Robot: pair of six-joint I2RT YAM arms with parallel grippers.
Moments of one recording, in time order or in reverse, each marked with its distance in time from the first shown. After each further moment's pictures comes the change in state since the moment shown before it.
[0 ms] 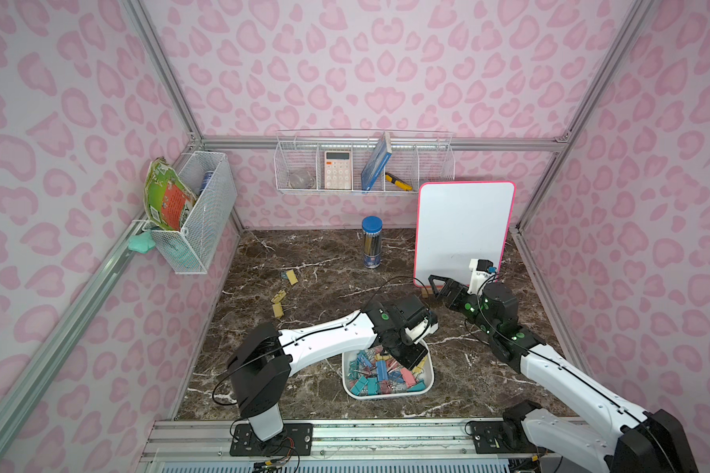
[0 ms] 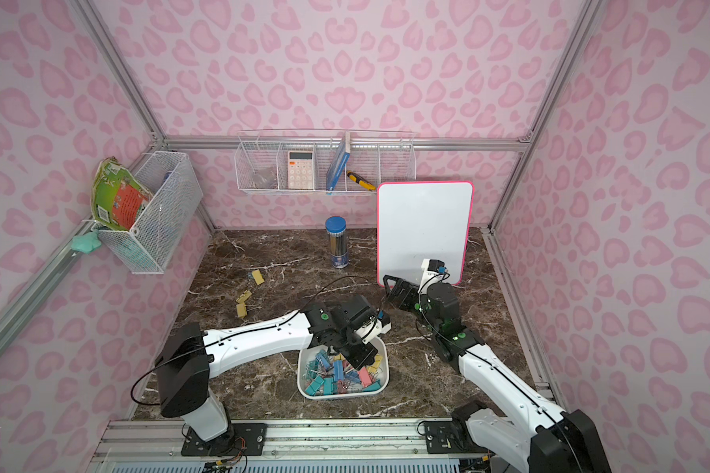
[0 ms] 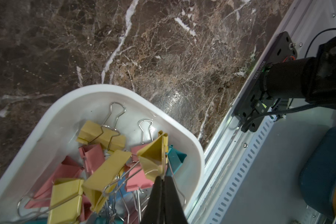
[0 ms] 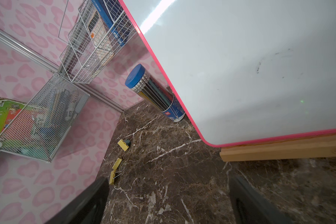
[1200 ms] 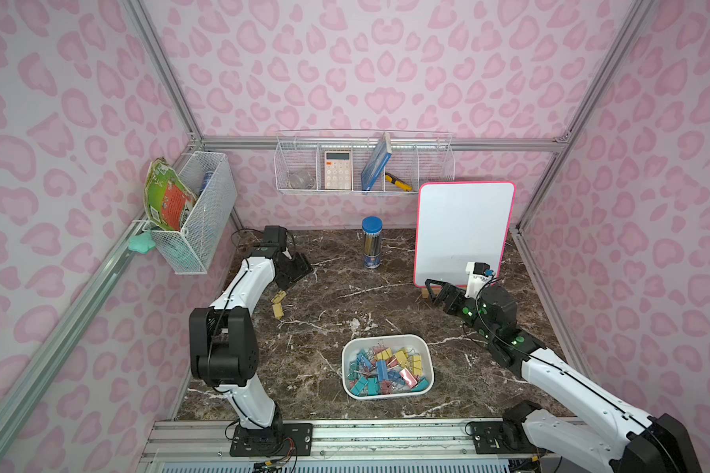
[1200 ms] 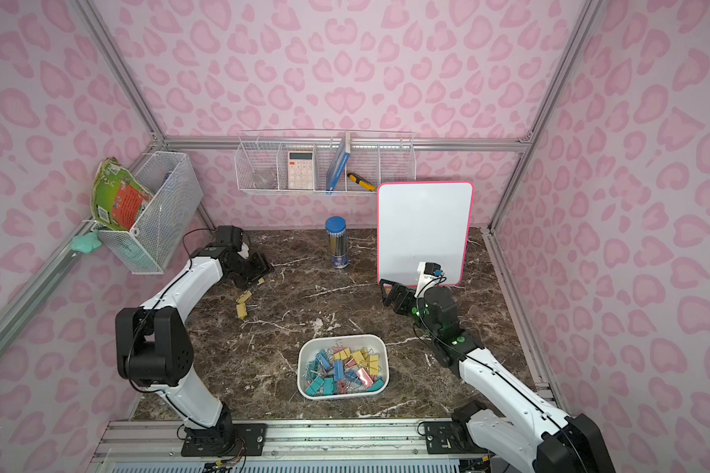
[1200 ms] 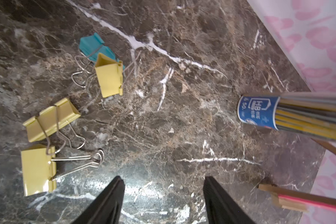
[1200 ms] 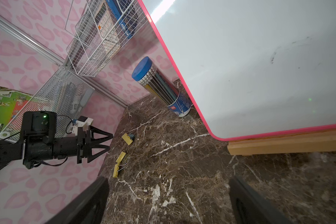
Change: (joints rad) left arm 1.031 0.042 0.136 -0.003 -0.083 -0.343; right arm 0.052 -0.021 -0.003 -0.012 0.016 0.000
